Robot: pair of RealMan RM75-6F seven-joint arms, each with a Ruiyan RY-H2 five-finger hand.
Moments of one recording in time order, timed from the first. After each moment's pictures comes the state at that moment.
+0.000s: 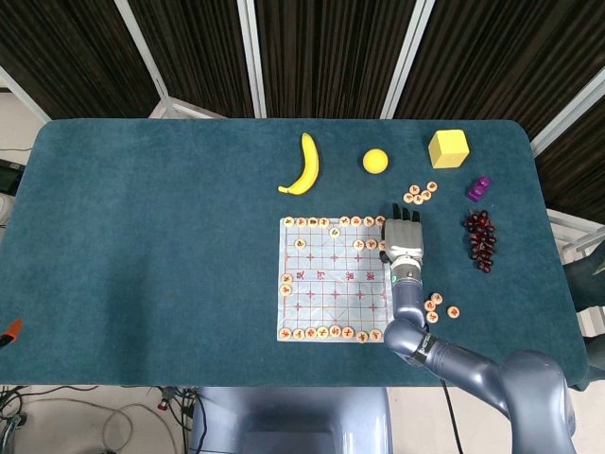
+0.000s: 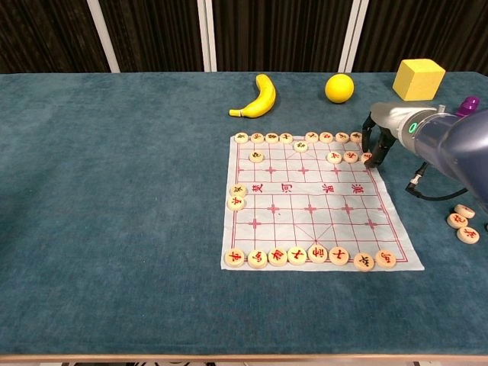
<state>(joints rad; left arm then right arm) 0.05 -1.18 -0.18 -1.80 1.32 1.71 0.20 0.94 -1.81 0.36 -1.03 -0.36 0.95 -0.81</state>
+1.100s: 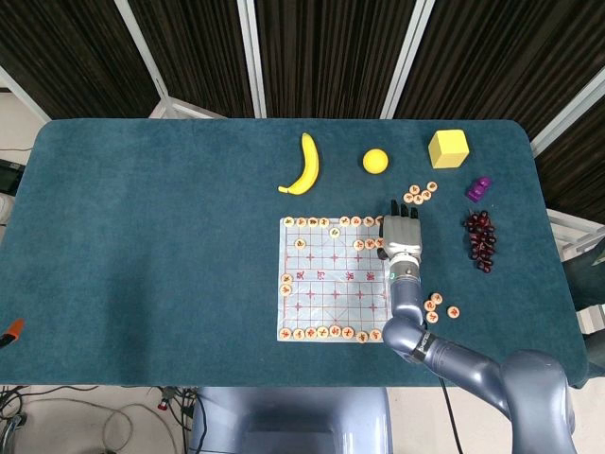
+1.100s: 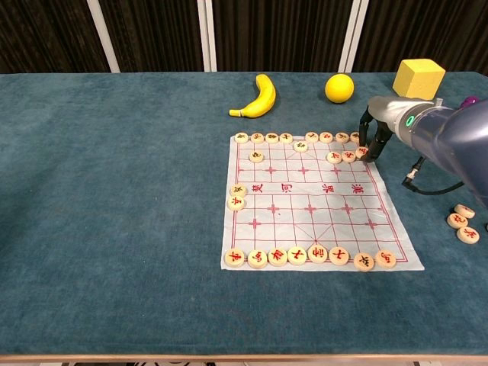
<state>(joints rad) 0.04 -1.18 -0.18 -1.80 1.32 1.70 0.21 0.94 -1.80 0.39 -1.04 -0.36 0.96 -0.81</state>
